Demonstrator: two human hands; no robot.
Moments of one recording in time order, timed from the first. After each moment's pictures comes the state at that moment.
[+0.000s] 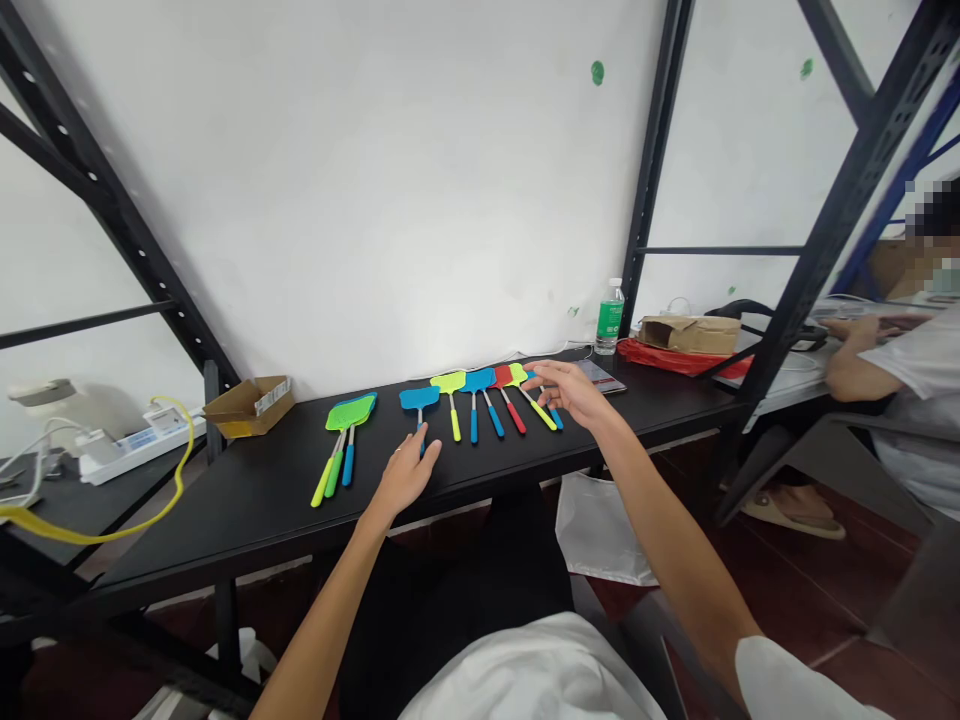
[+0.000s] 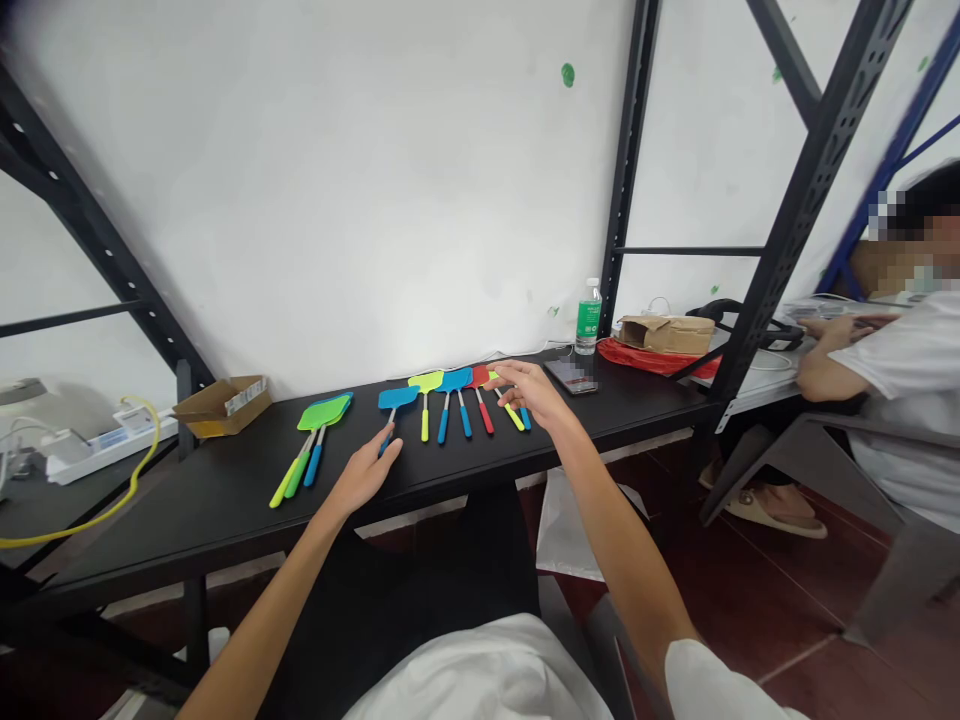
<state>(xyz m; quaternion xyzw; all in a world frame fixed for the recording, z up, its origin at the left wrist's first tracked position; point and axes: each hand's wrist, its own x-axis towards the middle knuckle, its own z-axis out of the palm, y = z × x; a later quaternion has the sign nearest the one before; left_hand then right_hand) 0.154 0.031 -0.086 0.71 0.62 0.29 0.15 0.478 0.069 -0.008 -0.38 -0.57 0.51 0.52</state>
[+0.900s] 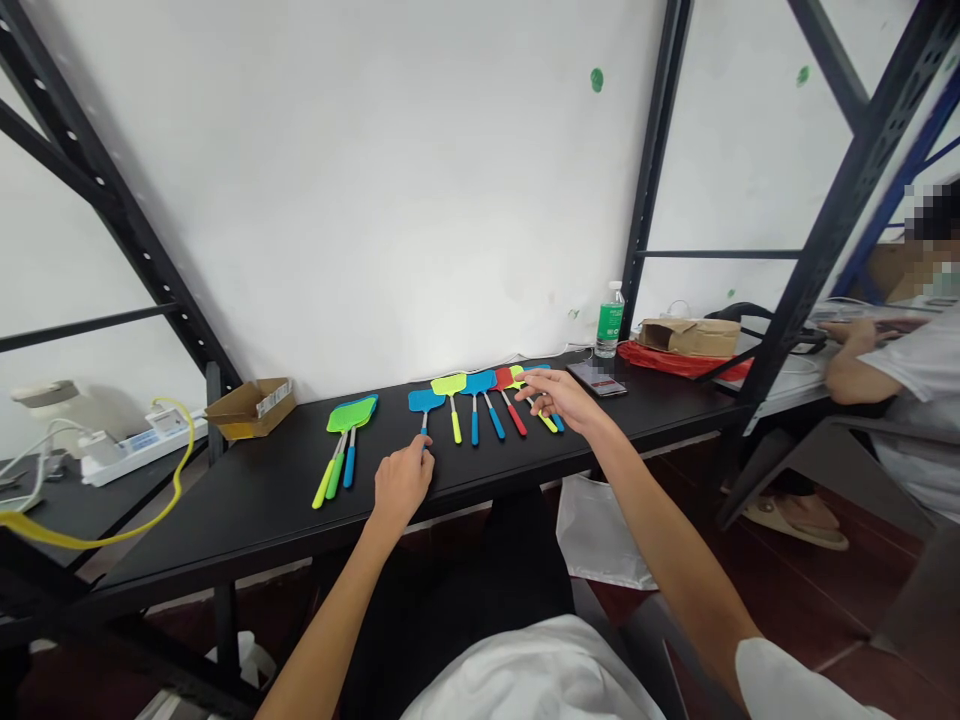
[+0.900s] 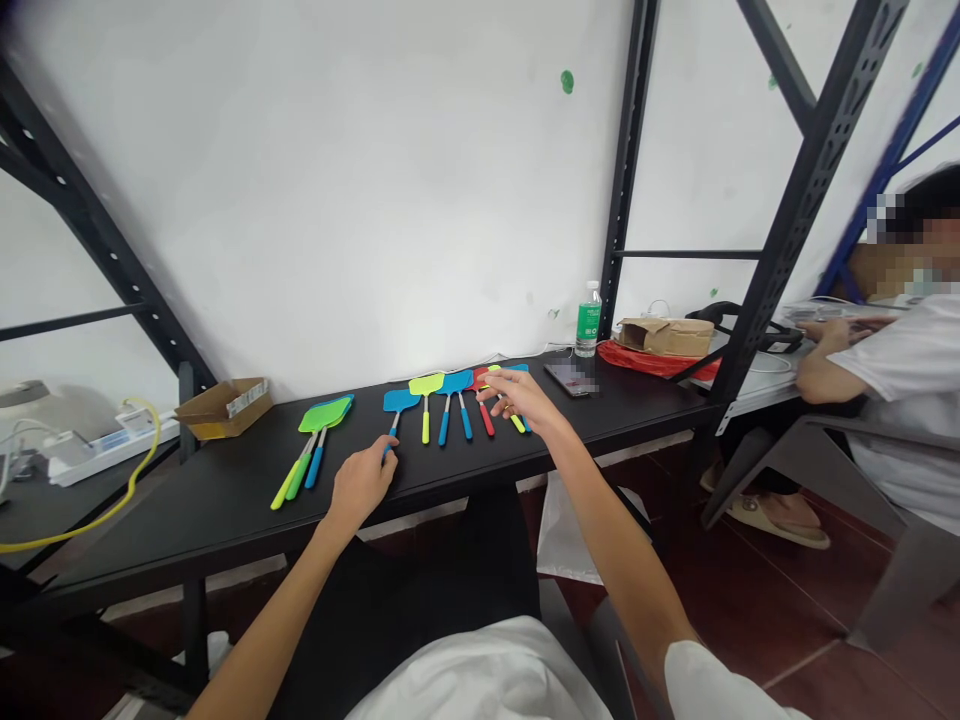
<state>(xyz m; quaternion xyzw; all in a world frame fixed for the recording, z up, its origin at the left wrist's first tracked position) 0.165 0.014 -0.078 0.71 0.68 0.17 -0.07 0.466 0.068 -0.011 -0.39 -0.58 0.53 0.48</state>
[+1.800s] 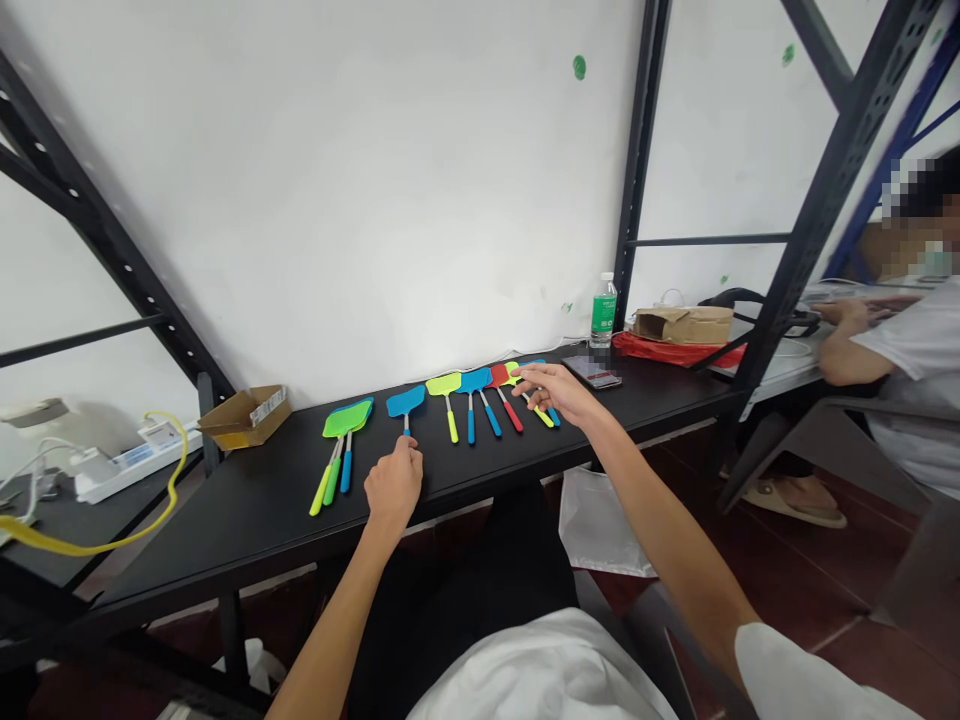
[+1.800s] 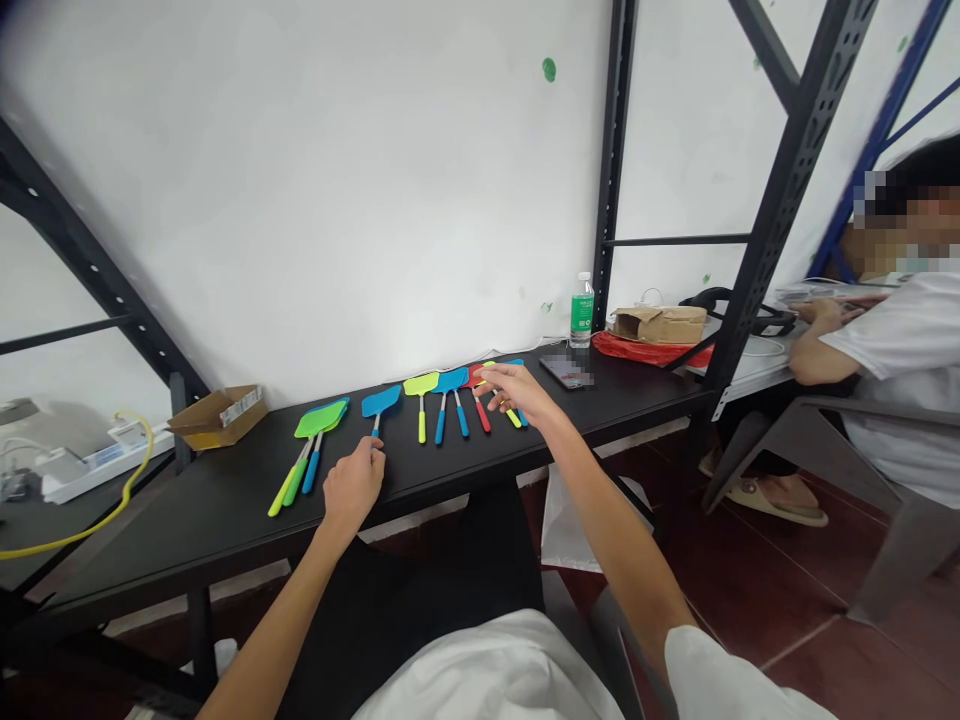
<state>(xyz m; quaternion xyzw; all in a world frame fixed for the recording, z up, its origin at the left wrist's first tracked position) 0.169 0.014 -0.076 0.64 0.75 0.18 -0.06 0.471 0.074 -0.014 -0.39 -0.58 0.53 0.49</state>
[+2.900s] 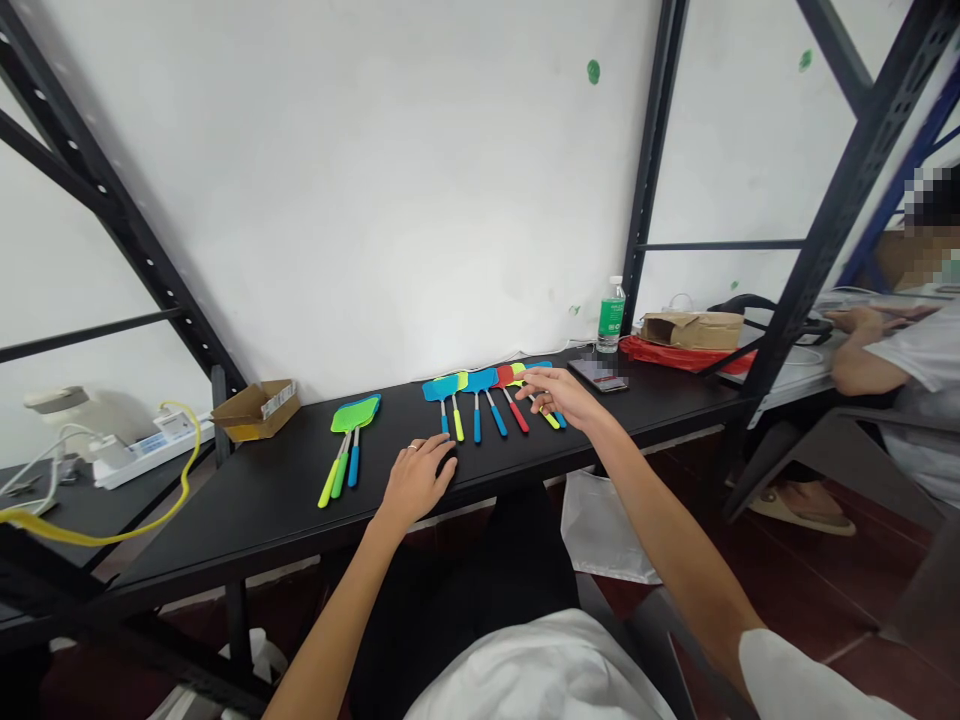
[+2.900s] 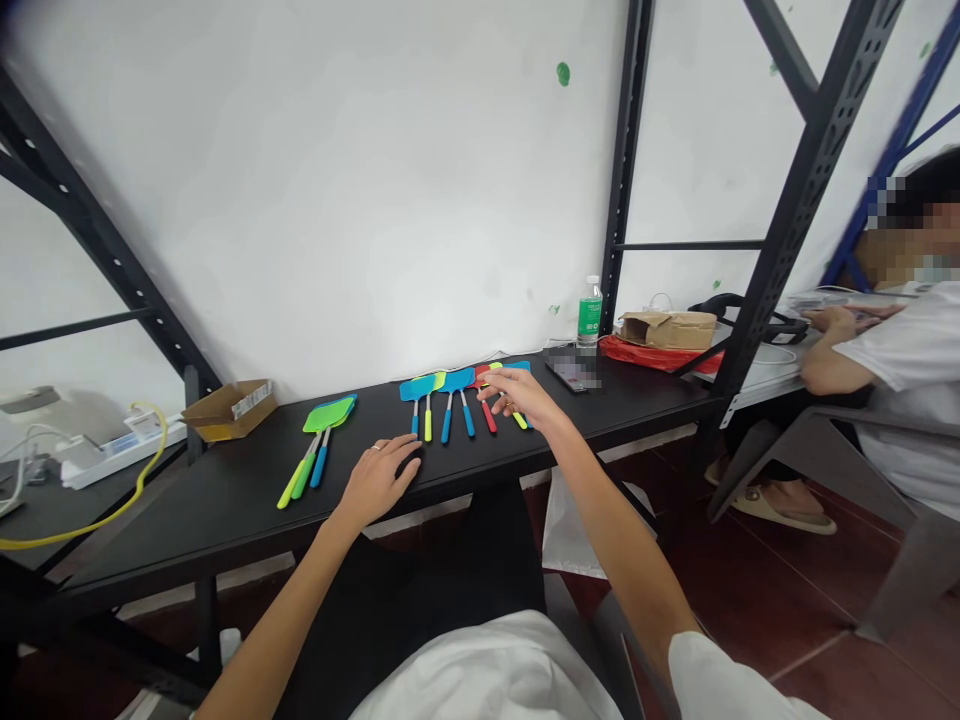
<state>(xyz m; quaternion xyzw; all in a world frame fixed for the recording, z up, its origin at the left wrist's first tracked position) 0.164 0.016 -0.093 0.82 0.52 0.19 -0.13 0.464 0.068 -0.012 -0.39 -0.59 0.53 0.48</state>
